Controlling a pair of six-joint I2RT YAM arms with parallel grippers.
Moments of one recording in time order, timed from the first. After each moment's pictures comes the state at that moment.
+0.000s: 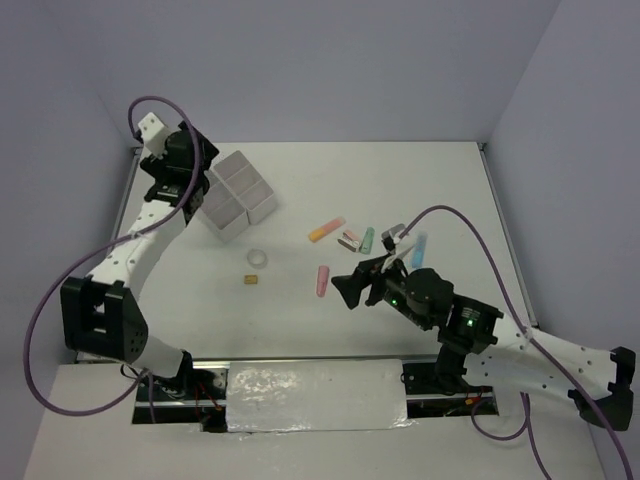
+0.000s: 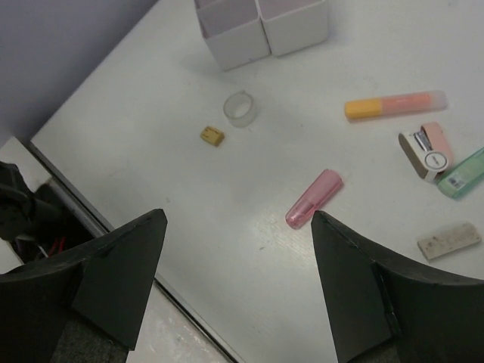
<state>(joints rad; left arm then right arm) -0.17 1.49 1.25 -0.11 -0.68 -0.69 1.10 0.65 0.62 -0.16 0.38 0.41</state>
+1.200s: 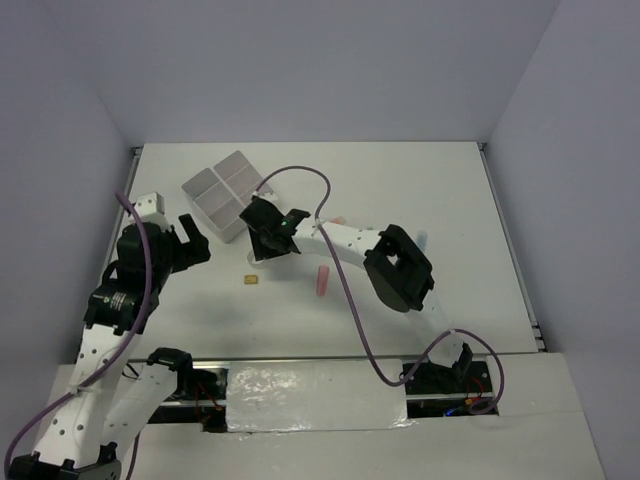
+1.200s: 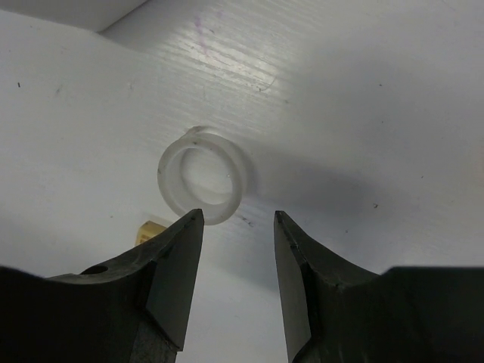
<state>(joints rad) -0.17 0.68 0.87 -0.68 -0.20 -0.39 0.95 2.20 1.78 -0.53 0.22 0.60</state>
